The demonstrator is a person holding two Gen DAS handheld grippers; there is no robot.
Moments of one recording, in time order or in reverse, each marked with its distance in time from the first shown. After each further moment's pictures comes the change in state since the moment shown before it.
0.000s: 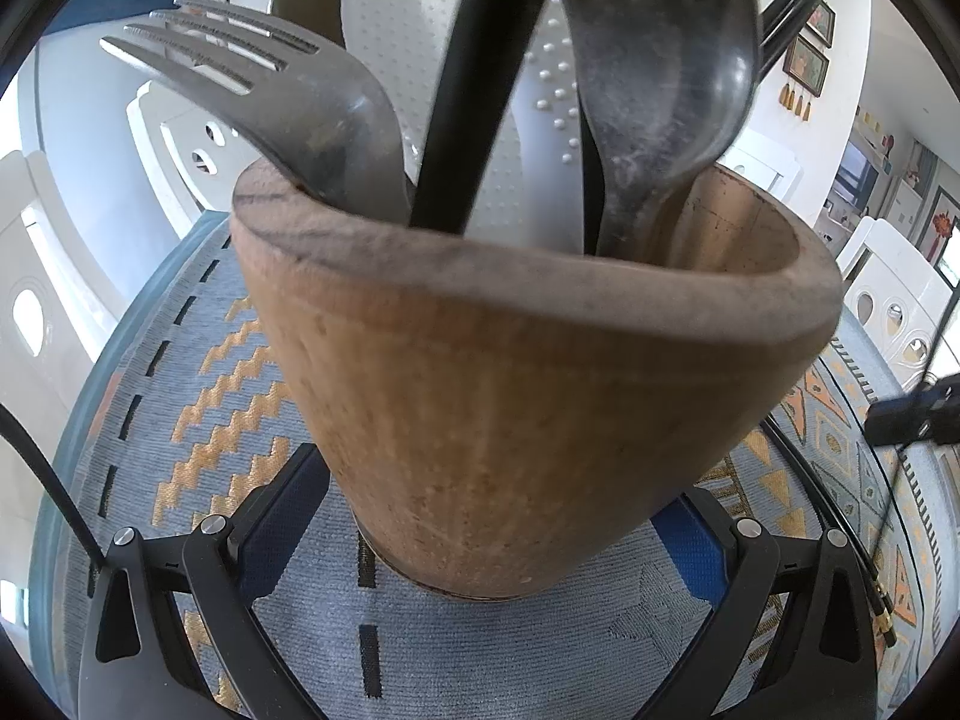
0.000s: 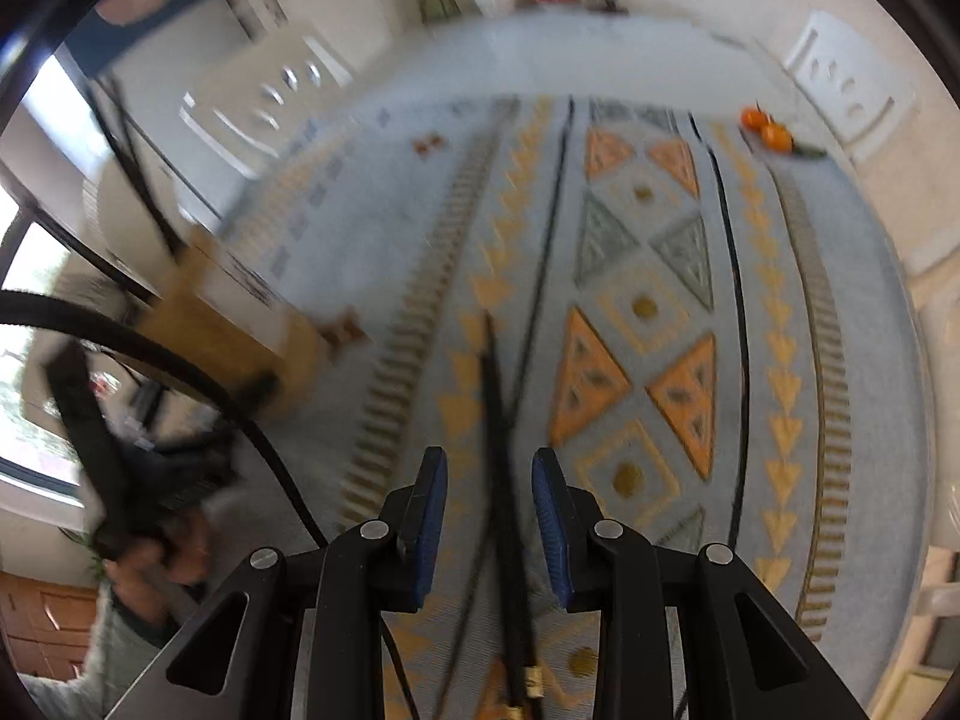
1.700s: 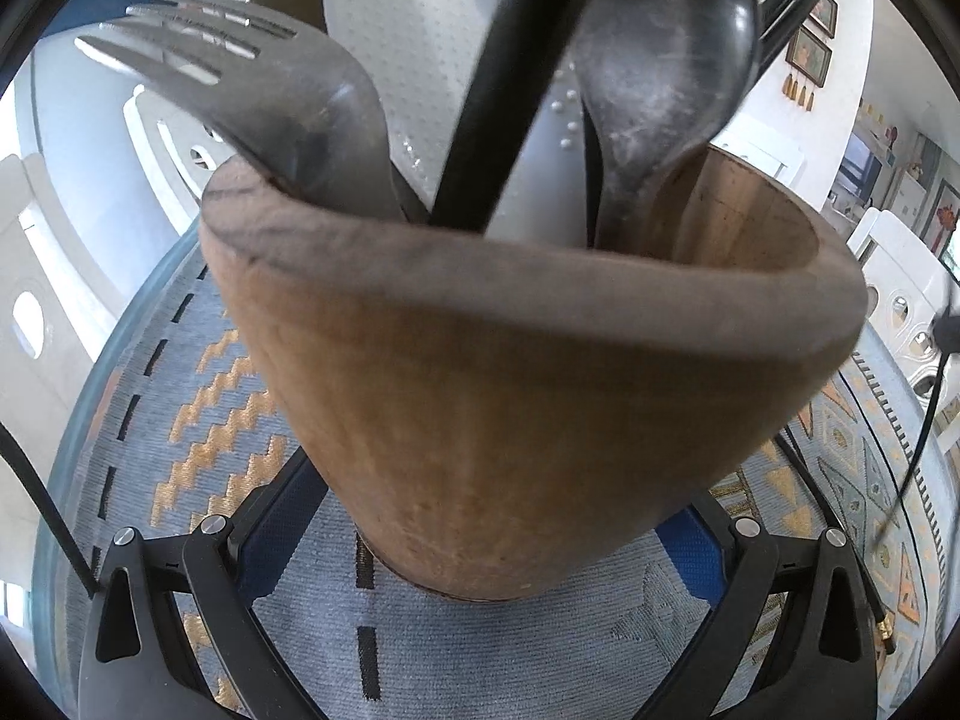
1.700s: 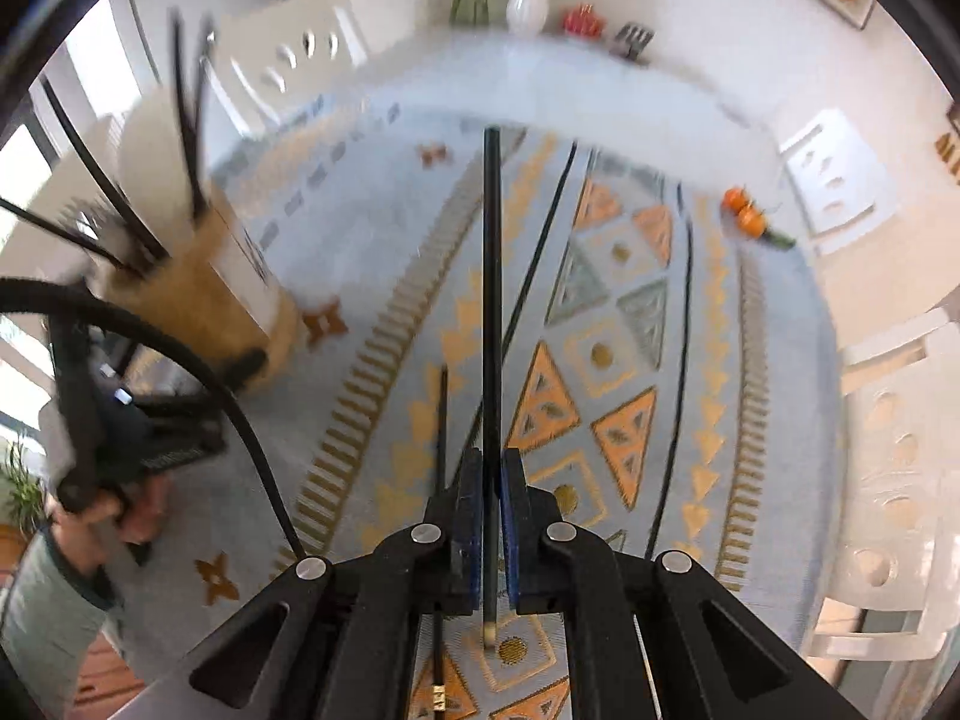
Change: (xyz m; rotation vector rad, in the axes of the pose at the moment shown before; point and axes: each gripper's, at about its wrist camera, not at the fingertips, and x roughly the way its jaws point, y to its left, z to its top) left arm 0.005 -0.010 0.005 0.011 0.021 0.017; right arm -0.054 0.036 0.027 -0.186 -0.111 -0.177
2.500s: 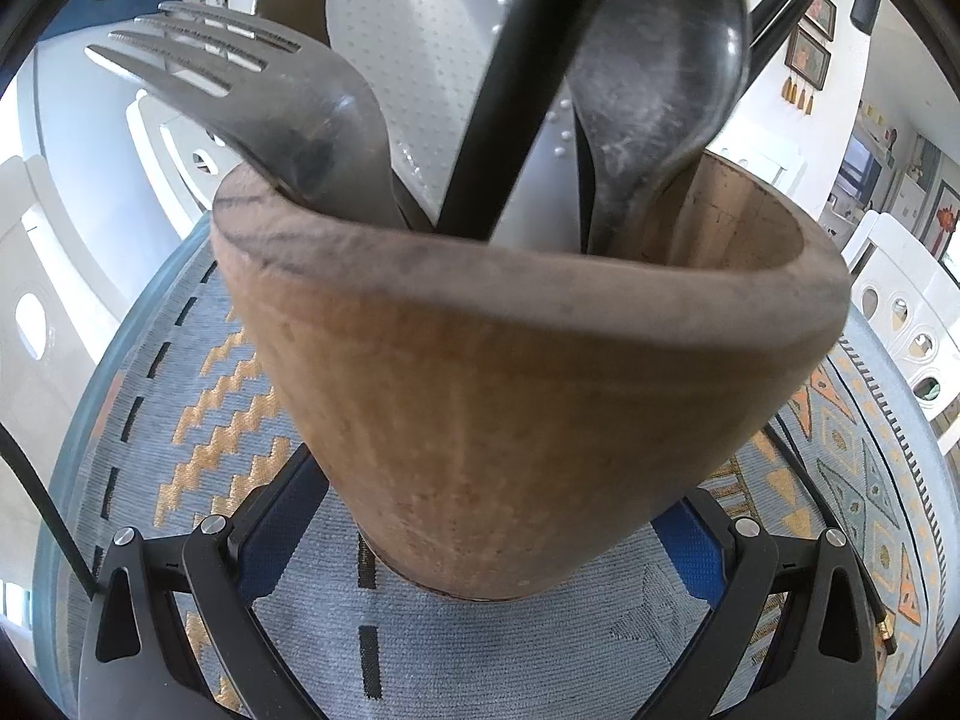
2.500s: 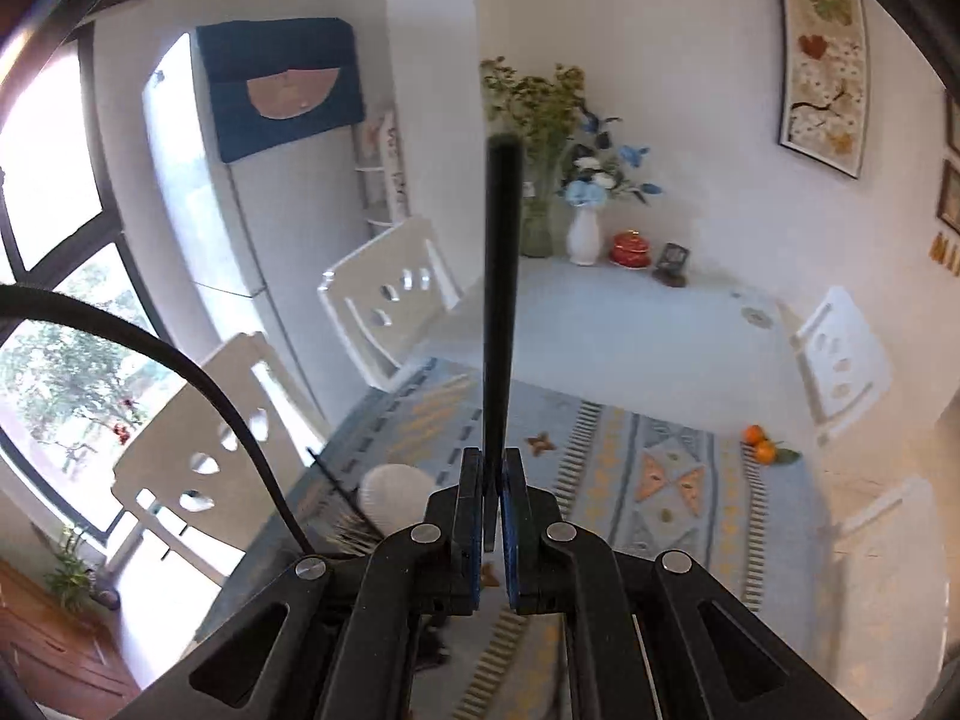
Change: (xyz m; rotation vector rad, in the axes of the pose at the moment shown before) left arm -0.009 -0.004 -0.003 -0.002 -0.012 -0.001; right arm -0.169 0.079 0.093 -0.010 -0.400 0.148
